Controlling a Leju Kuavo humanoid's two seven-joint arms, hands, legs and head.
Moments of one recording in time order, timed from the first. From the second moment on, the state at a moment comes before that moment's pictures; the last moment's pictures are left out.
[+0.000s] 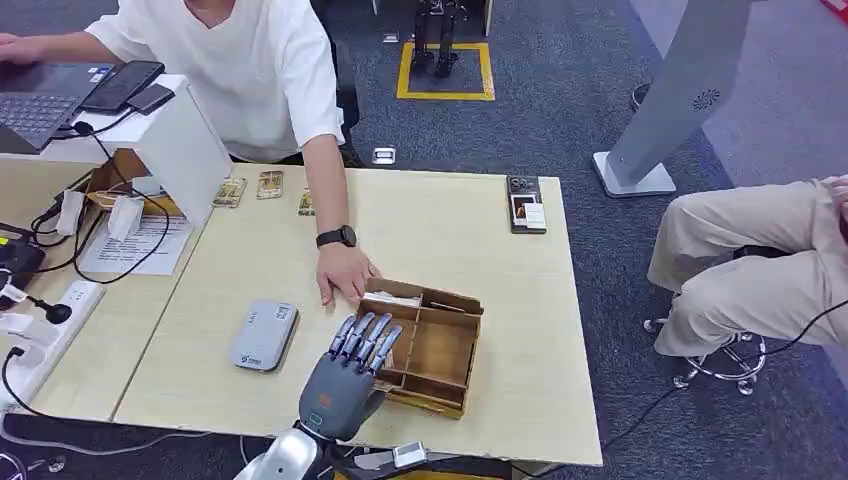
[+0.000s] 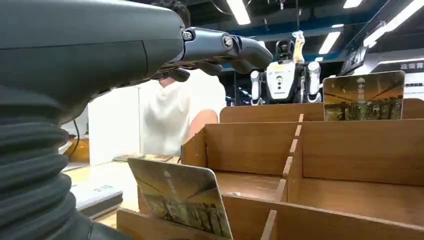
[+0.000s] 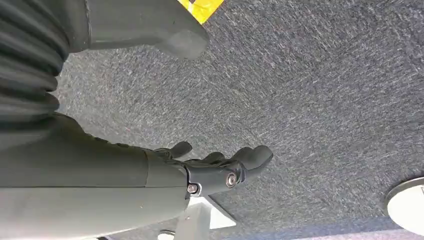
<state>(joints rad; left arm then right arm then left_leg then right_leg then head) -0.07 -0.02 -0.66 -1.26 -1.55 0.57 0.07 -0.12 0.24 -1.56 -0.37 0.97 -0.69 -0.38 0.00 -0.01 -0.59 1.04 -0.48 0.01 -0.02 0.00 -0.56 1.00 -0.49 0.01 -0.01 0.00</state>
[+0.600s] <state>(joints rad) -0.07 0.01 -0.68 -1.26 -1.51 0.60 -0.02 -0.12 0.24 -1.56 -0.37 0.97 -0.69 -0.38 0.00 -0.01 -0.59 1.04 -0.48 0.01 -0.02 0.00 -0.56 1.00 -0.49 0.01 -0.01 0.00</state>
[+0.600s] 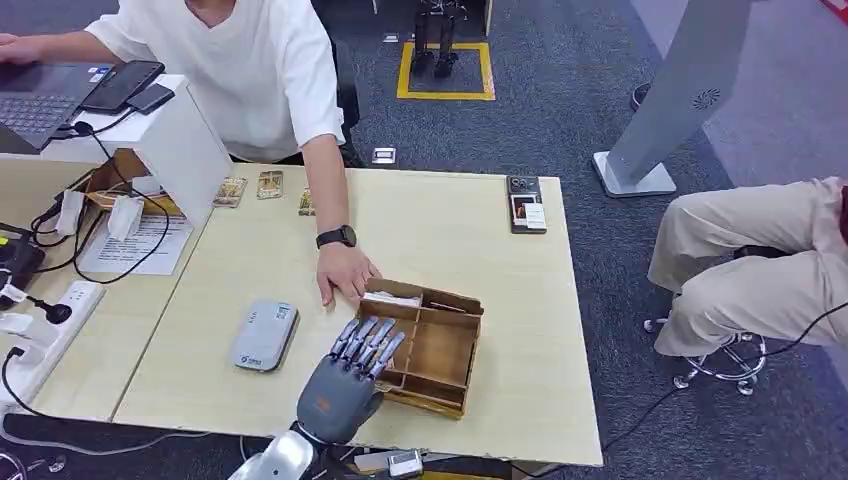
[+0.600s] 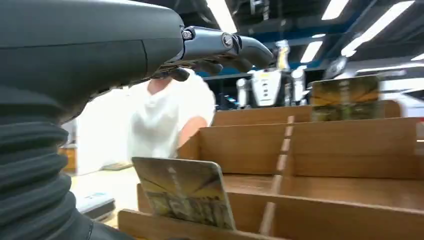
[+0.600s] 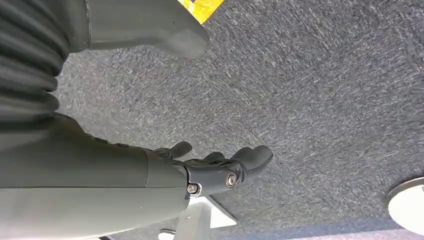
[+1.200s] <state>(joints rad) -0.03 0.00 -0.68 -1.32 -1.38 0.62 -0.17 -0.12 0.24 -1.56 -0.37 0.96 -0.69 -0.38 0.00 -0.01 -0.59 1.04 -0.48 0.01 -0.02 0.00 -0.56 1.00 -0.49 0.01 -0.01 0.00</state>
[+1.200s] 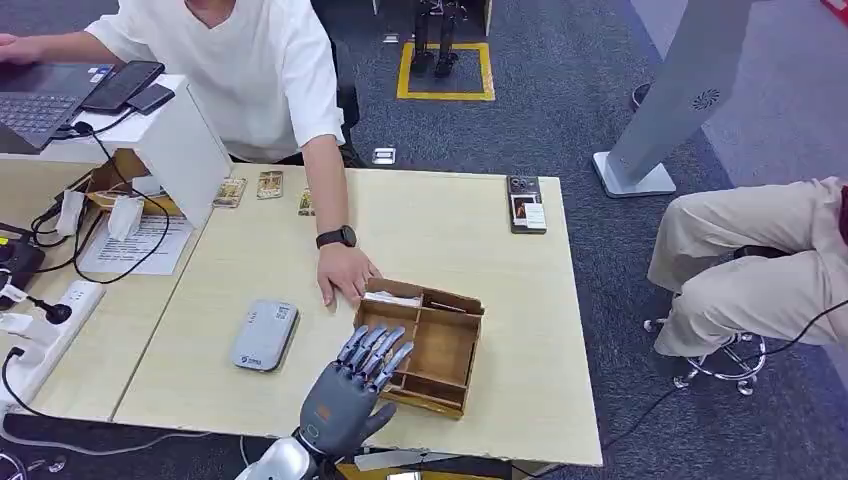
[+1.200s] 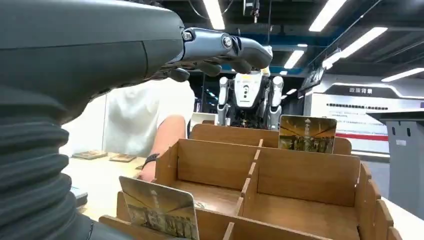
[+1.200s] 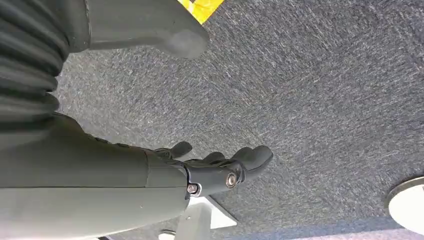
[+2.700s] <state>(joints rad) -0.04 -0.03 -0.67 -1.25 -1.51 0.60 -0.09 -0.12 0.24 -1.56 -0.36 0.98 -0.69 -0.39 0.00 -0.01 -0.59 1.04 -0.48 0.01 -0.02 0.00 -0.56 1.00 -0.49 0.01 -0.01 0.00</state>
